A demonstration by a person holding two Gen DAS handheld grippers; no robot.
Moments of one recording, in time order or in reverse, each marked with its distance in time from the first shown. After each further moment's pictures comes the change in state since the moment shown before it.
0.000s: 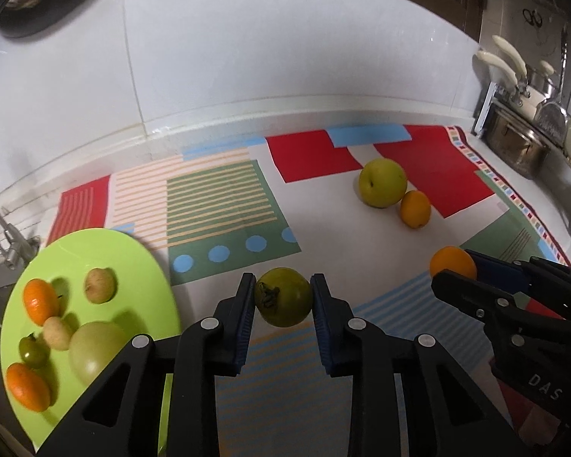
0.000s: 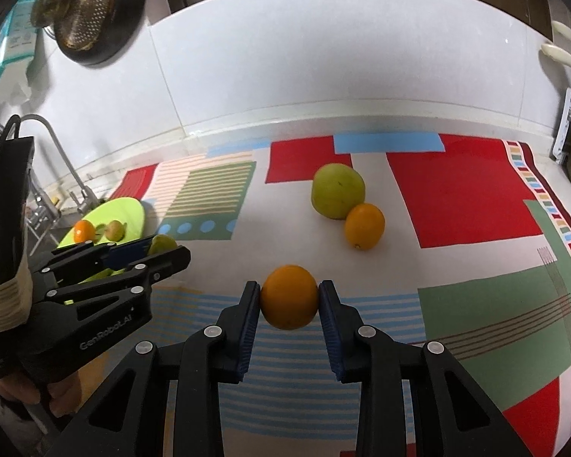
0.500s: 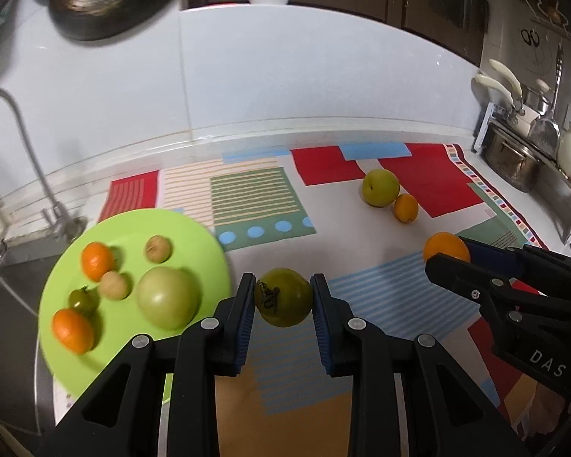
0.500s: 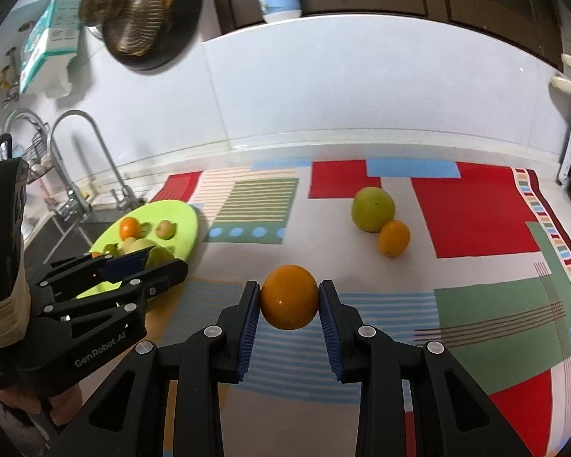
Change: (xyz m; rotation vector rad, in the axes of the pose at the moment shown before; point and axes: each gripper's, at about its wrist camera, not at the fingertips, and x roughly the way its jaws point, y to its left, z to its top) left arm -0.067 0.010 -0.031 -0.051 -0.064 0.054; right arm -0.043 0.035 -0.005 -0.064 -0.052 0.065
